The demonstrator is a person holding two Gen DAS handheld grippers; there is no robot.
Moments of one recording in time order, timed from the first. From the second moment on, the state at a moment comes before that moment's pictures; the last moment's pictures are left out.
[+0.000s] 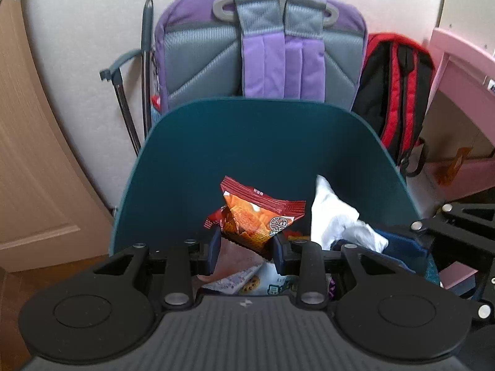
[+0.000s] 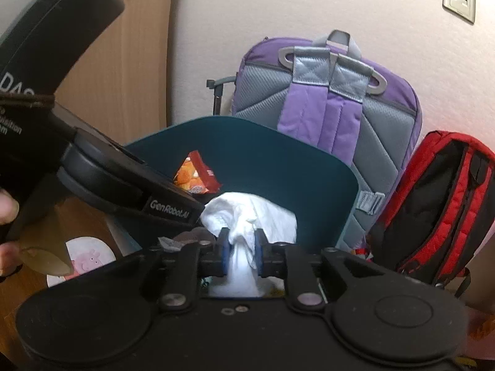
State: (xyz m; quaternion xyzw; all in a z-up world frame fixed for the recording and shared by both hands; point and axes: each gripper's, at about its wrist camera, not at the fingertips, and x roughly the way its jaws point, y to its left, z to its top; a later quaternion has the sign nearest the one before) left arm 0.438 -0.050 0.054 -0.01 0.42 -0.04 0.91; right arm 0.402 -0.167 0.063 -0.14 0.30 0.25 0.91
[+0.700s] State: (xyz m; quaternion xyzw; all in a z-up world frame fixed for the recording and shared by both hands) left arm 0.395 -0.049 0.088 -0.02 0.39 -0.04 0.92; right arm 0.360 -0.179 0.100 -0.13 0.27 0.25 0.92
